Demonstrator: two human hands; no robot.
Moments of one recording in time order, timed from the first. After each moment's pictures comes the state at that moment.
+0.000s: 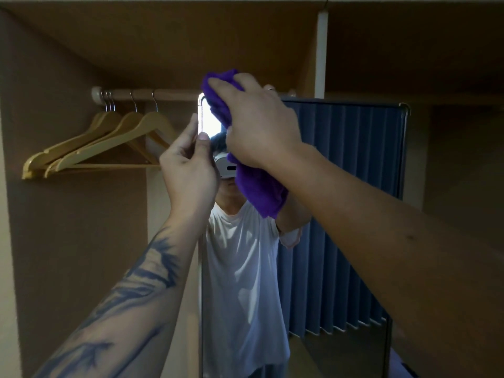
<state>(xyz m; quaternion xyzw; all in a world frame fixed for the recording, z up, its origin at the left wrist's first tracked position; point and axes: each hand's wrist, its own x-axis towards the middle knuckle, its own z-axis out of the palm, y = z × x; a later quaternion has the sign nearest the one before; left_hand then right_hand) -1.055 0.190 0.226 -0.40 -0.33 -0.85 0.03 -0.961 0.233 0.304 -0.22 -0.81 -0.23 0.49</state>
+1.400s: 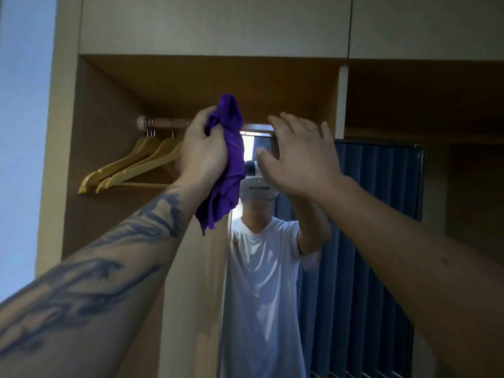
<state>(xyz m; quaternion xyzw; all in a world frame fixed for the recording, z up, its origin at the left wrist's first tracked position) -1.089 0.156 0.297 -0.45 -0.46 -0.76 0.14 -0.938 0.240 0.309 -0.27 -0.81 -0.24 0.46</state>
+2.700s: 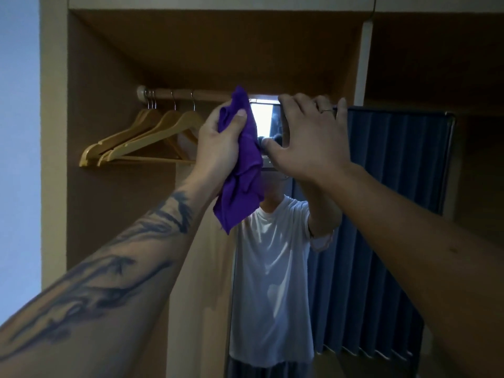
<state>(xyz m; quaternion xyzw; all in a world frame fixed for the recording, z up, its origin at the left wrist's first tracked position) -1.093 0.168 0.258 -0.48 -0.39 -0.79 -0.02 -0.958 0.261 0.287 -0.27 -0.78 -0.28 0.49</state>
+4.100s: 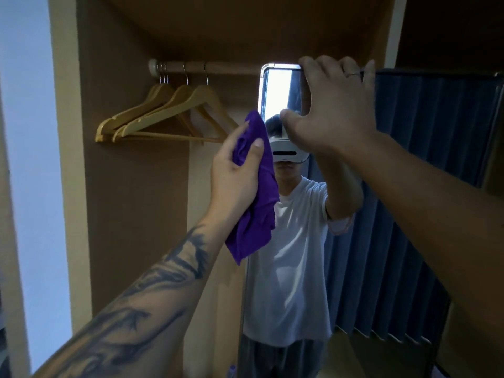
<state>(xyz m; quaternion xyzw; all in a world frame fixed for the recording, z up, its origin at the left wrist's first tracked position) -1.087 0.173 0.171 -0.48 -0.43 -0.76 0.09 -0.959 0.257 0.284 -0.29 -0.77 -0.27 0.50</state>
